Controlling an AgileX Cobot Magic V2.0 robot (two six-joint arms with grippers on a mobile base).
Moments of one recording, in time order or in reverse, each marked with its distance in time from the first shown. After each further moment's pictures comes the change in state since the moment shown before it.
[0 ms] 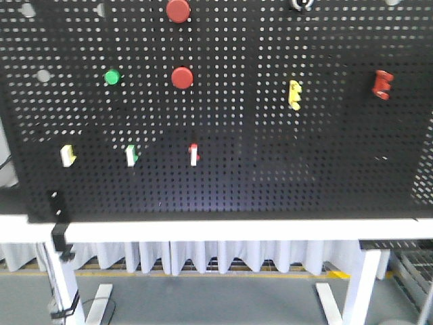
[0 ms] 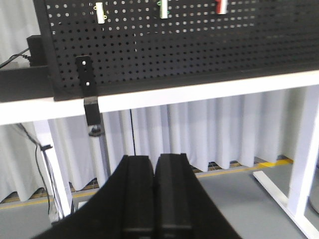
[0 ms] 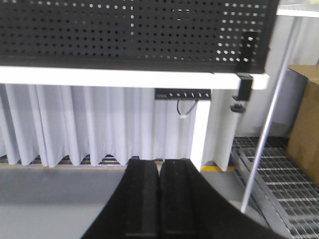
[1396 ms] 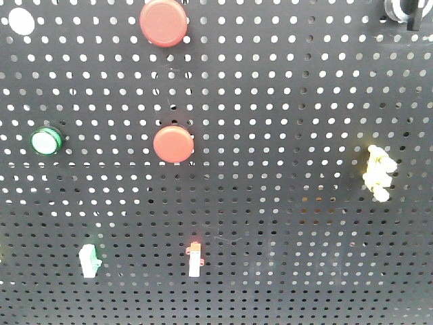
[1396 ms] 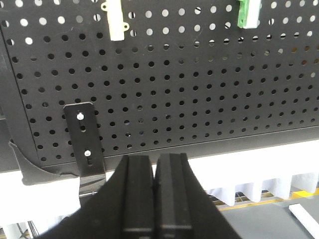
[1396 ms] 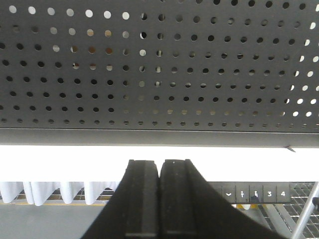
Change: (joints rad) left arm 0.000 0.000 0.000 0.000 0.000 0.000; right arm 0.000 0.000 0.000 0.000 -0.001 0.000
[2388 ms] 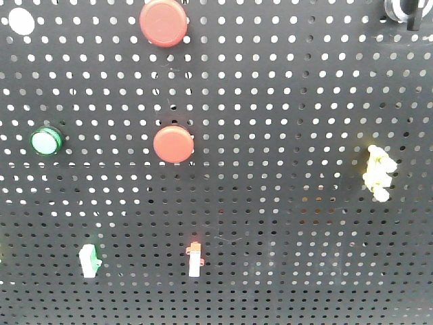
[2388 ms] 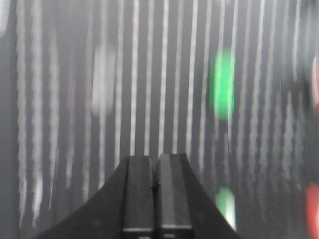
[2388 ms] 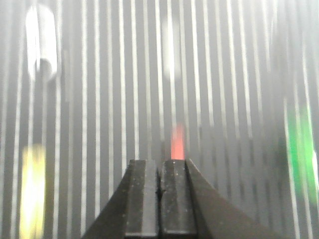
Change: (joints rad) left arm 0.000 0.426 -0.594 -0.033 -0.151 -0.048; right arm 0.000 0.349 -0.684 -0.001 -0.313 0.093
